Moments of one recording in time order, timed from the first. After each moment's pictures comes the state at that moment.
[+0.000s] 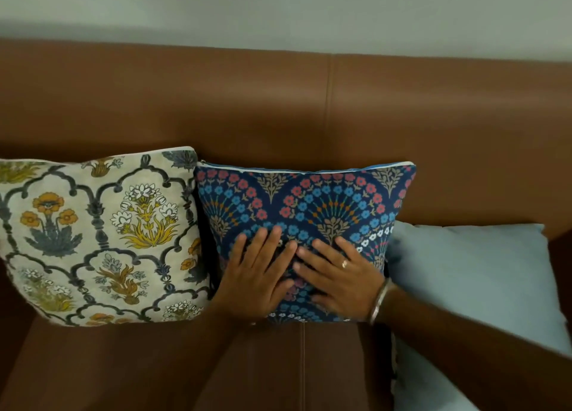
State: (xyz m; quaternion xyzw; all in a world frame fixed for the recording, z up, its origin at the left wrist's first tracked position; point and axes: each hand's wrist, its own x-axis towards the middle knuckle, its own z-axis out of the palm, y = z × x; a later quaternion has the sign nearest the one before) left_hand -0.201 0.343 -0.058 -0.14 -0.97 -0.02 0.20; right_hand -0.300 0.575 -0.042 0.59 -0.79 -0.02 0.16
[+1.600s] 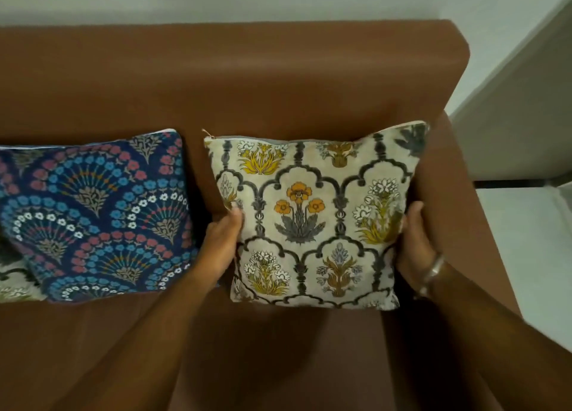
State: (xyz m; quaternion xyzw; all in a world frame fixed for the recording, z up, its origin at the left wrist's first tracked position) left_hand -0.312 0.687 0.006 0.34 -0.74 -0.56 -0.13; right_hand -0.379 0.994 0.030 -0.12 -0.65 0.68 -0.31
